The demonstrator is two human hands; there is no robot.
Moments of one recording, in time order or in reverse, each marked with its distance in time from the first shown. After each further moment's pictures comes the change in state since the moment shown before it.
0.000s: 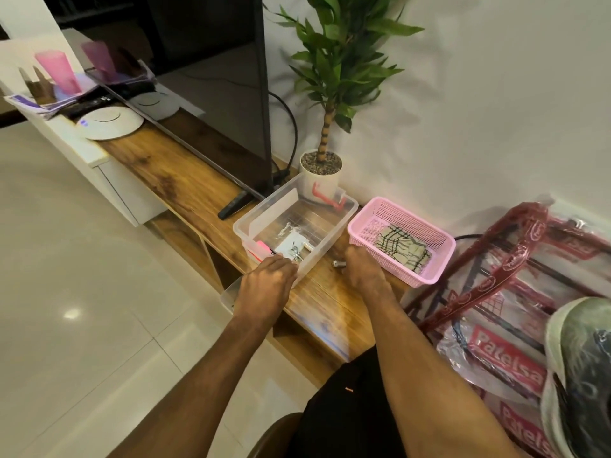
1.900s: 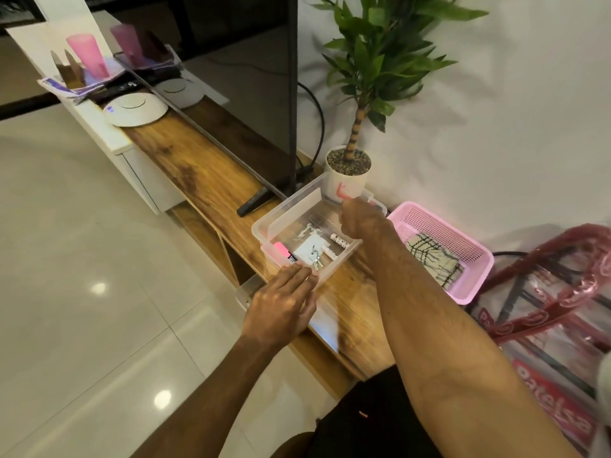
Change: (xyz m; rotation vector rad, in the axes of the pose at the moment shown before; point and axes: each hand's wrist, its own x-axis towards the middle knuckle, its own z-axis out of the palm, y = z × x) left_hand -0.015 -0.013 0.018 0.027 0.091 0.136; right_hand 0.056 -0.095 -0.078 -0.093 -0.045 -0.135
